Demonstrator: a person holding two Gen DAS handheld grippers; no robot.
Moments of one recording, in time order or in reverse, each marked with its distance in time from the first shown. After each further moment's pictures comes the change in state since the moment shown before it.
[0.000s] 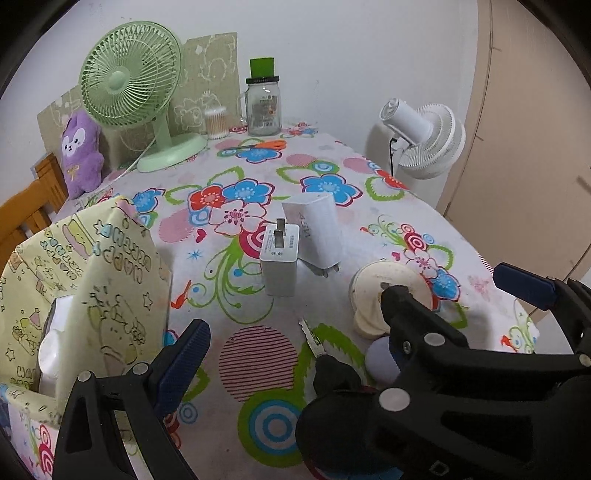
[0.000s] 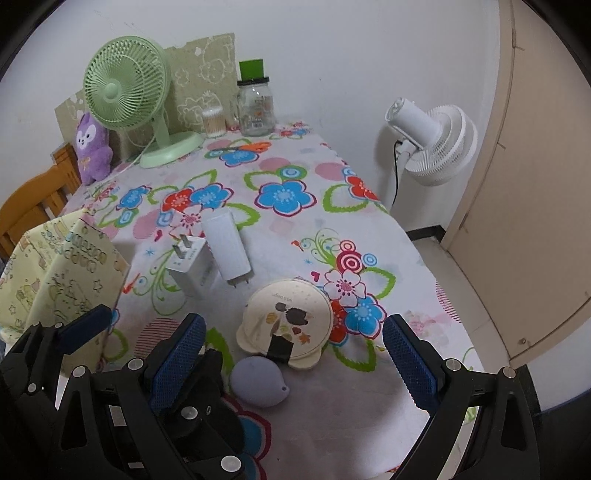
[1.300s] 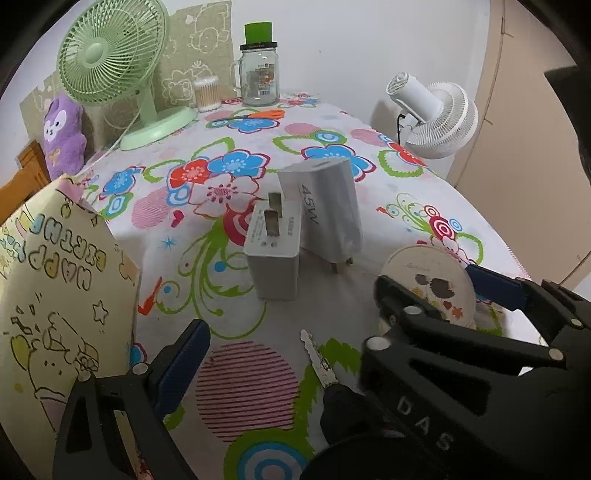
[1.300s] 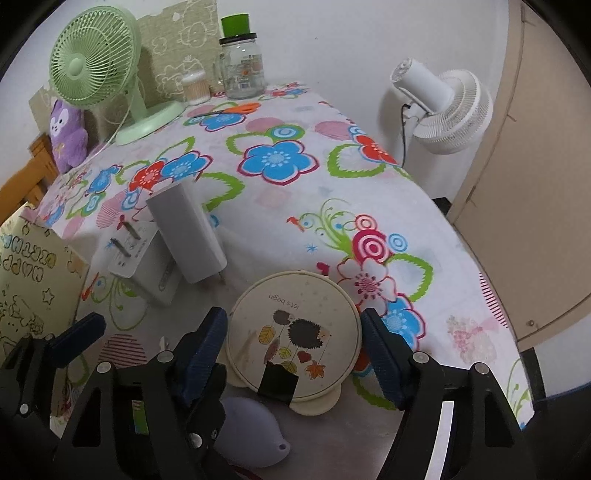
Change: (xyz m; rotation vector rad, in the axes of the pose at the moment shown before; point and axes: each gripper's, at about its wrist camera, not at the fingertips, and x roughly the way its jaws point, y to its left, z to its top) left arm 0.047 0.002 0.008 -0.004 0.079 -0.008; right arm 0.068 -0.003 0.008 0.036 0.107 -0.012
